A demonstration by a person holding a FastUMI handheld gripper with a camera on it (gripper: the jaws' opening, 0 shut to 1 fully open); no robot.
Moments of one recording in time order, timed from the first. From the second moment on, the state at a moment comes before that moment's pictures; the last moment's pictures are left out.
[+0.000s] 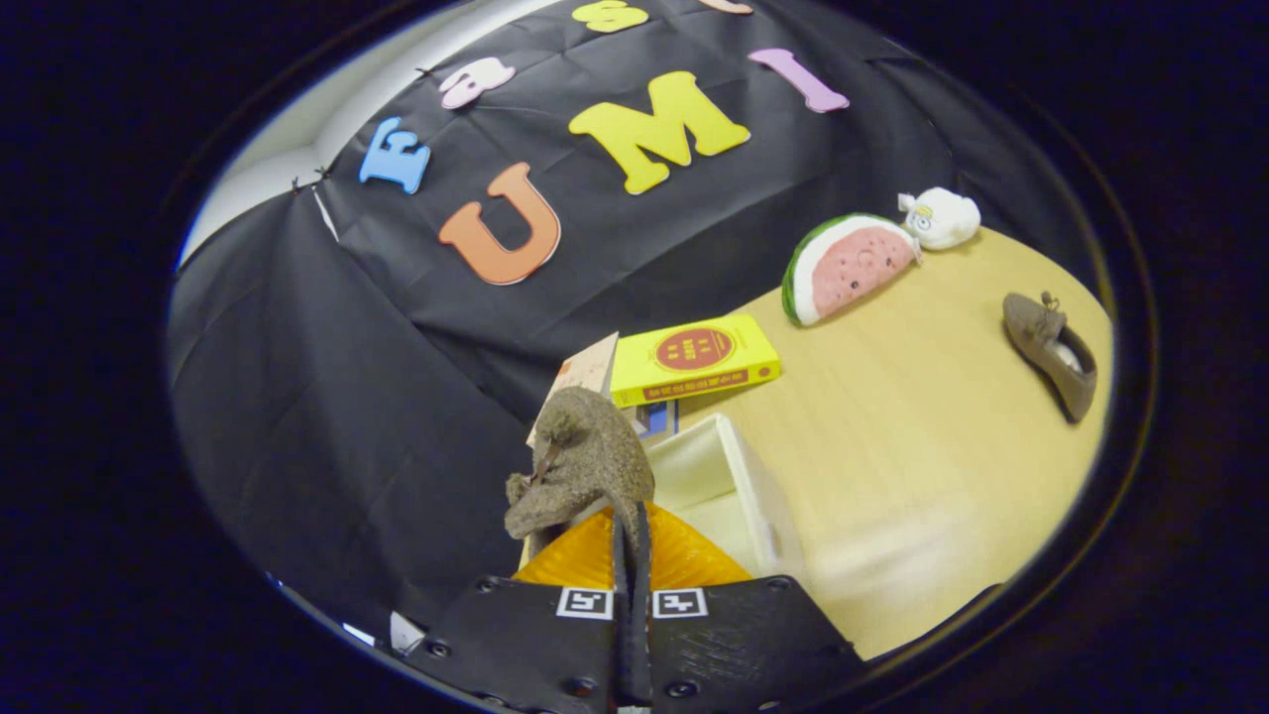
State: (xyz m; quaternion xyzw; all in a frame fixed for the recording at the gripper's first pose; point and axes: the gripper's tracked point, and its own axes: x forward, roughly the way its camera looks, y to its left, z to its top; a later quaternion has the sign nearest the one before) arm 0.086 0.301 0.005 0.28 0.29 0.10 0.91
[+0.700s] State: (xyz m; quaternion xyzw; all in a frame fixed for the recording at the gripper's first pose) arm 0.076 0.357 -0.067 0.29 0.36 0.08 0.88
